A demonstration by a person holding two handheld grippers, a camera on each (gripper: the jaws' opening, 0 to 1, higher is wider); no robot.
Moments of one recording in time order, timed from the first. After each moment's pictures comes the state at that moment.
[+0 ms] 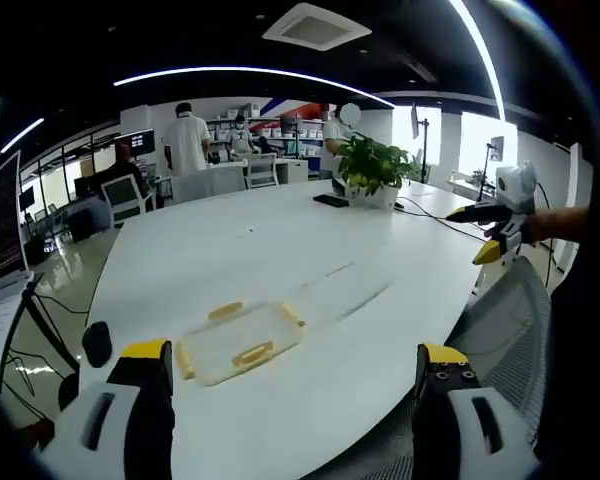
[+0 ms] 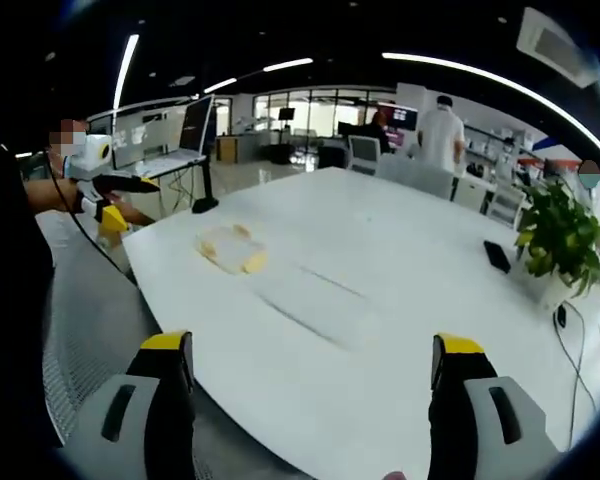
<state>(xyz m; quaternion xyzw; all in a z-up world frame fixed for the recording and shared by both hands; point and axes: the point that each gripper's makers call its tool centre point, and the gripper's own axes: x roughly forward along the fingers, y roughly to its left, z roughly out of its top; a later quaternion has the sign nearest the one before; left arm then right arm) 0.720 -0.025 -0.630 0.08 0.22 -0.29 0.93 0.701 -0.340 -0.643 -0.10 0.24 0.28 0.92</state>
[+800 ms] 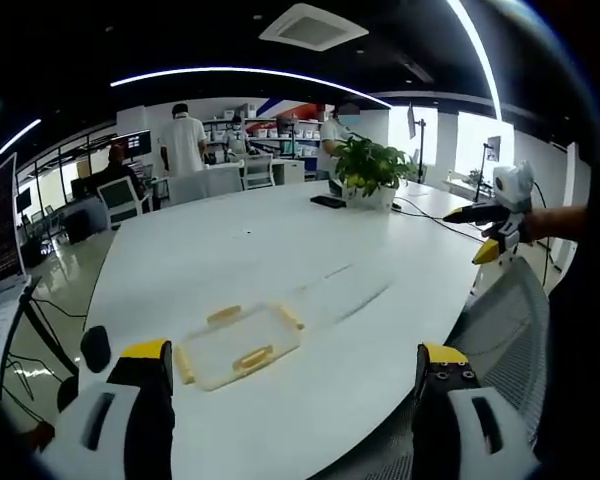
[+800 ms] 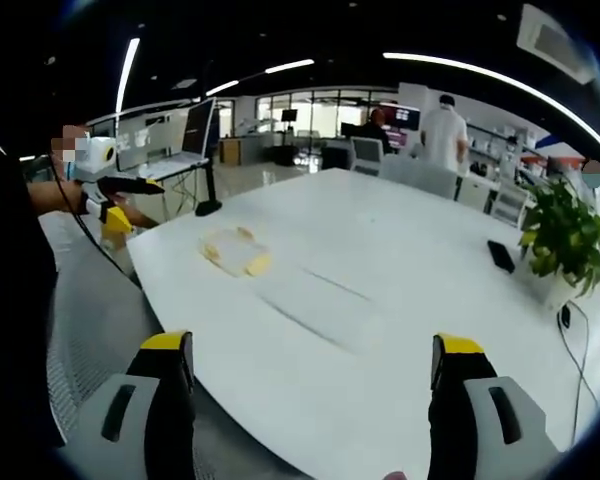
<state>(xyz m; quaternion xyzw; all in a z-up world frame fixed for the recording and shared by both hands) 0.723 -0.028 -0.626 0.08 0.22 -0.30 0.92 0.701 -0.340 -0.640 -0.10 0.24 0.29 0.92</state>
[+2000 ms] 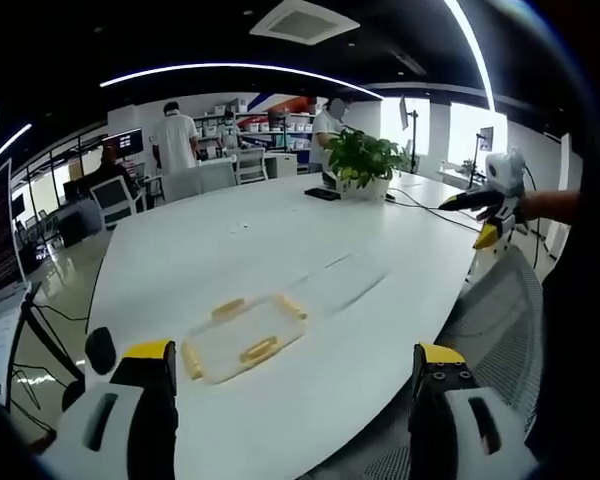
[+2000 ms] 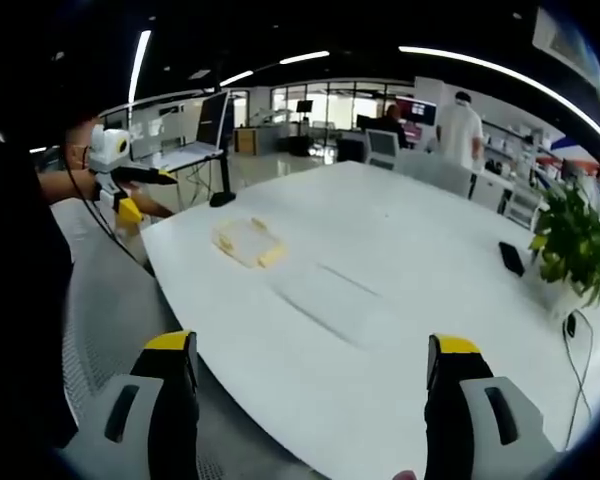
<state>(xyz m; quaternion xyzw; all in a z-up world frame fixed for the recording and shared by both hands) 0.718 -0.014 -0.626 0.10 0.24 -0.32 0.91 0.692 -0.338 -0.632 -0.11 0.26 0.33 0.90</state>
